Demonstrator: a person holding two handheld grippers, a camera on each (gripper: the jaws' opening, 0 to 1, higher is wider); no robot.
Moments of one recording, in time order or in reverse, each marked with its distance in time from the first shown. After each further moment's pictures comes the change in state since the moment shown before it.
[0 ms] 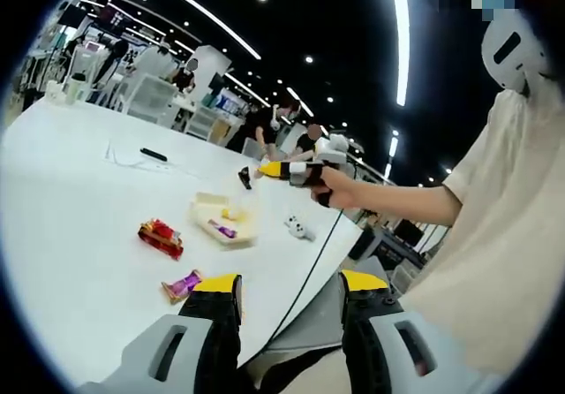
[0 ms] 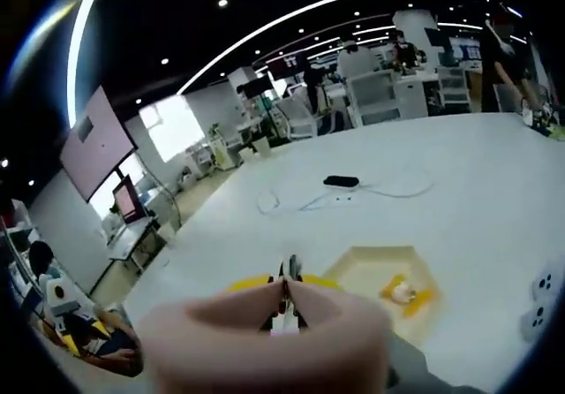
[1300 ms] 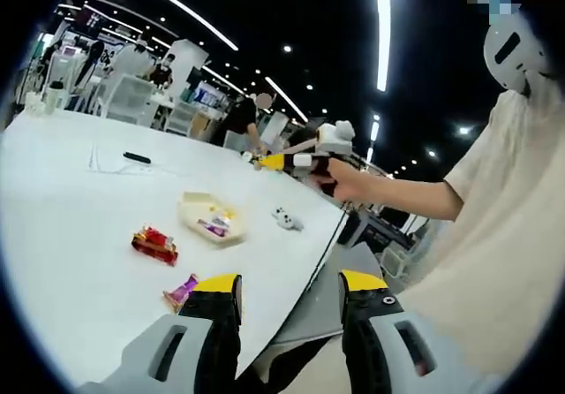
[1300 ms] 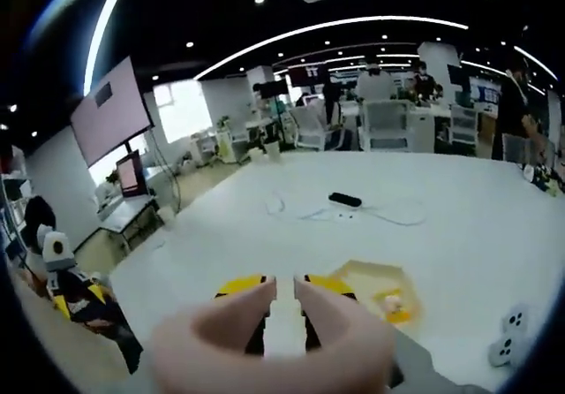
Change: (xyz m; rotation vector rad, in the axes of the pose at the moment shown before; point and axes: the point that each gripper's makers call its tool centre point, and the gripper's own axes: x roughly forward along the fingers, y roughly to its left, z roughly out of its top) left arm -0.004 0.005 0.009 0.069 0.068 -0.099; right arm -0.030 0.044 -0.009 -0.208 -0.002 -0.012
